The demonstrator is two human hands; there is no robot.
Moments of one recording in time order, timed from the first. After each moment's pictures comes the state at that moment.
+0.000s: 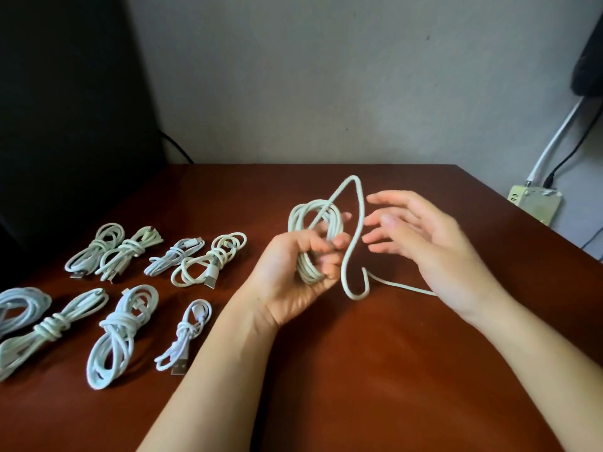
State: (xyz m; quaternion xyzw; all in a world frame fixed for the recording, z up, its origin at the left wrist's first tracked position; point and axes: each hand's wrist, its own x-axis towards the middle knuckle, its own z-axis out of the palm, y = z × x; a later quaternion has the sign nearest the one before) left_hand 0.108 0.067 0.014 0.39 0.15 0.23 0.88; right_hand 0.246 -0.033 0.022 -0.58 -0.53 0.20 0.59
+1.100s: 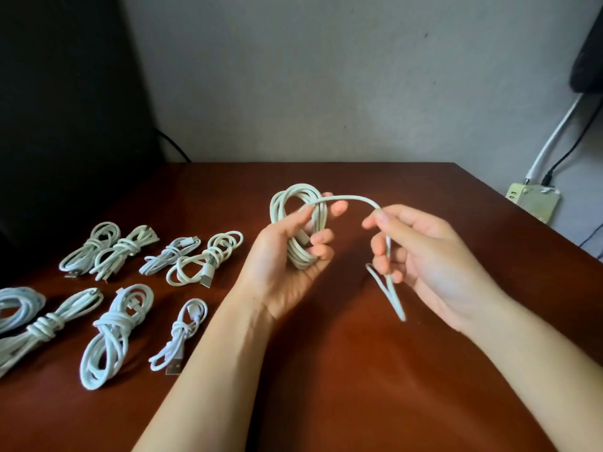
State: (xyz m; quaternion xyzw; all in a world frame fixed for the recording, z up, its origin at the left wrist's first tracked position) left_hand 0.110 0.065 0.020 0.32 0.13 0.31 0.89; right_hand 0.231 -0.036 0.029 -0.57 -0.40 0.34 0.63
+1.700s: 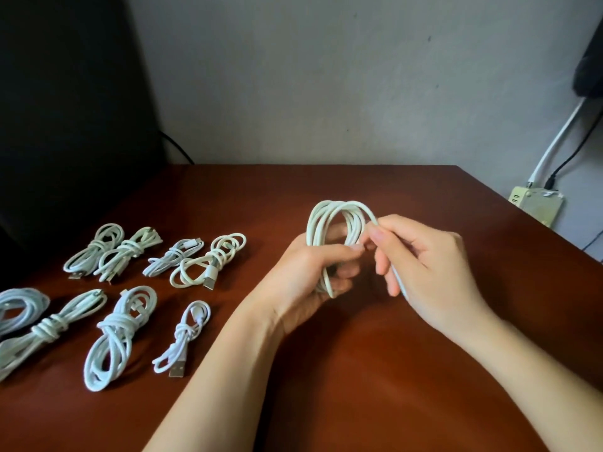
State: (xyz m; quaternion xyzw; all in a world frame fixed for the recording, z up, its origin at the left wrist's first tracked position) left_hand 0.114 0.059 0.008 0.54 0.12 0.24 0.80; right_hand 0.232 -0.036 0.013 -0.60 -0.60 0.01 0.53
